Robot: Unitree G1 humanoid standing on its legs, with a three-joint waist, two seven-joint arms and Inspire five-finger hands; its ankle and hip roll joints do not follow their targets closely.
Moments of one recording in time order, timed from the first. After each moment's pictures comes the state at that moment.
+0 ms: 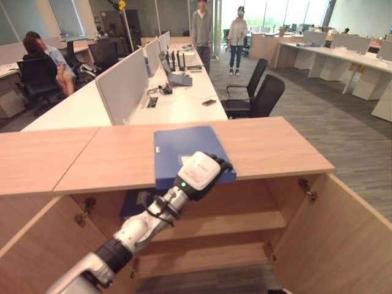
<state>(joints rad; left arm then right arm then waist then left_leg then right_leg) -0.40 0.60 -0.66 0.16 1.01 -0.11 0.41 -0.04 -0.20 0.39 1.30 0.03 0.01 -0.08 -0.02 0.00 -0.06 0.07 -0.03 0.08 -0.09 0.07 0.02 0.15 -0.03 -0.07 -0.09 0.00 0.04</state>
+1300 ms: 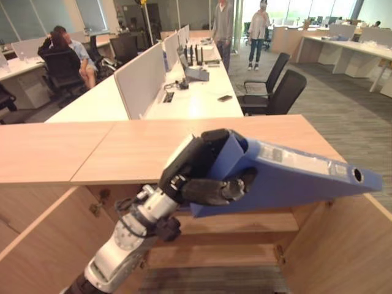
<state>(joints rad) -0.10 0.64 -0.40 -0.51 -0.68 -0.20 -0.09 -0.03 -0.21 0.34 1.31 0.03 -0.01 -0.05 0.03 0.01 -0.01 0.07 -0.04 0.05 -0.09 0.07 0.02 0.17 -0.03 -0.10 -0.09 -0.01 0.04</state>
